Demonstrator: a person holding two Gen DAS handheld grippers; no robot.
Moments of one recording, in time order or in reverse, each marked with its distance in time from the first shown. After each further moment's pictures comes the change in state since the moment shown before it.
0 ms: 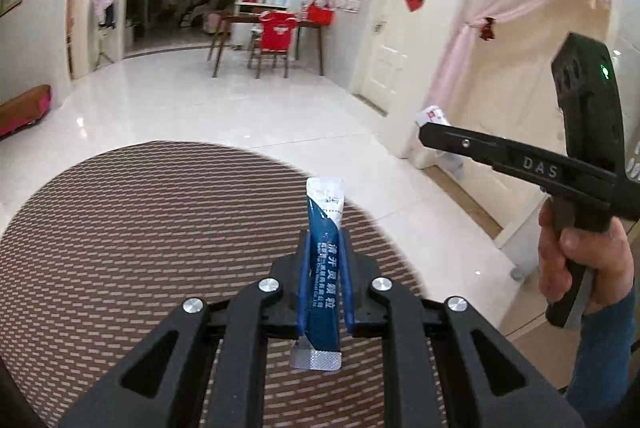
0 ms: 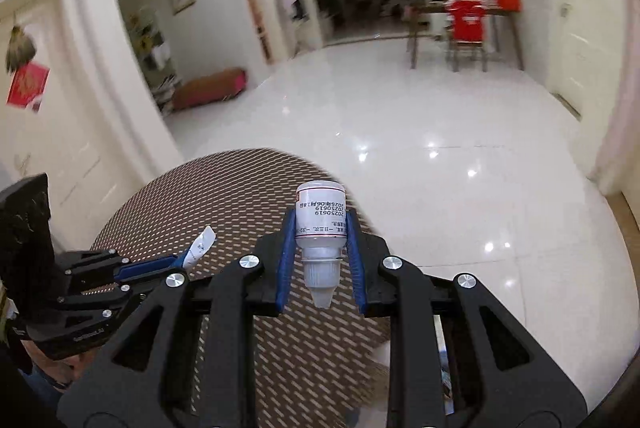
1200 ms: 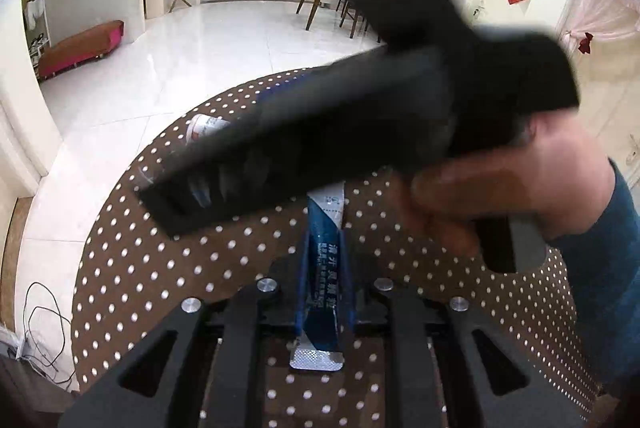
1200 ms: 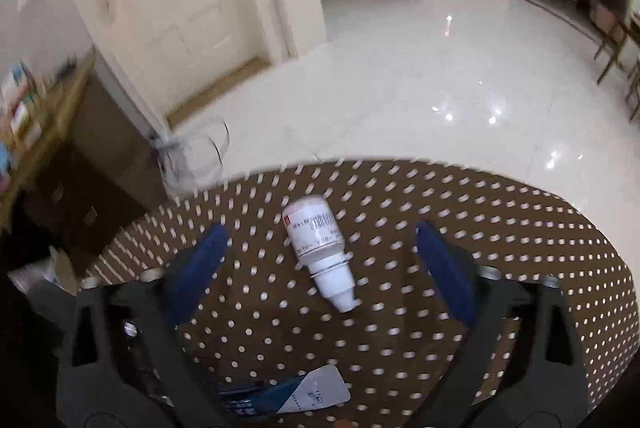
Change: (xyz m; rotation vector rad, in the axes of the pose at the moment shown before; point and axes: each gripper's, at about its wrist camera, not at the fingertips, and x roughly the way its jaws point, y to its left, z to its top) left arm -0.043 0.305 -0.037 -0.180 0.150 0.229; right arm 0.355 0.372 0.019 -0.547 0.435 0.393
